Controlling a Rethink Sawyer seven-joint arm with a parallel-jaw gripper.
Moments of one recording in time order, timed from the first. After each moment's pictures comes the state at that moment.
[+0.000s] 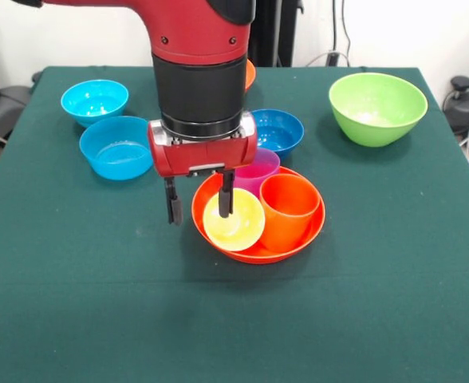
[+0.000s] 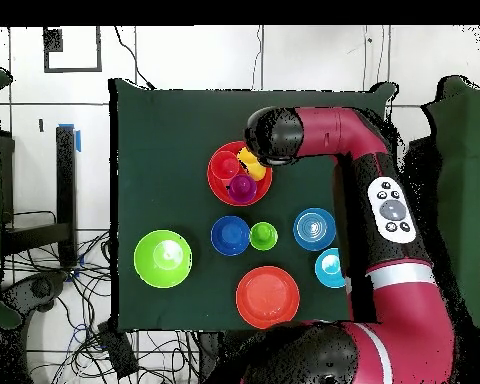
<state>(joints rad) -0.53 -0.47 0.47 1.21 -0.52 0.81 1.56</state>
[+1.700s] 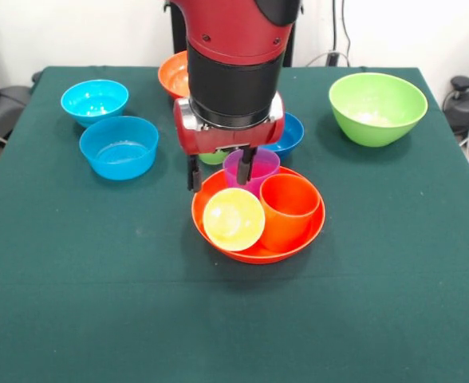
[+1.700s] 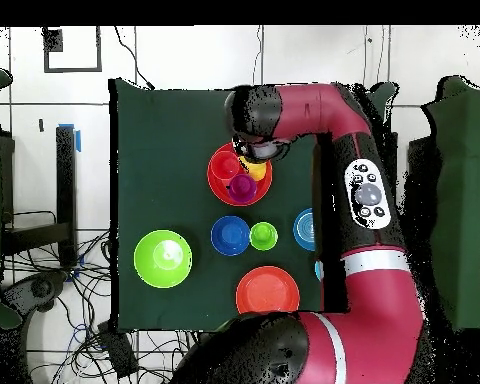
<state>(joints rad) -0.44 -0.45 0.44 1.08 -0.53 1.15 1.56</state>
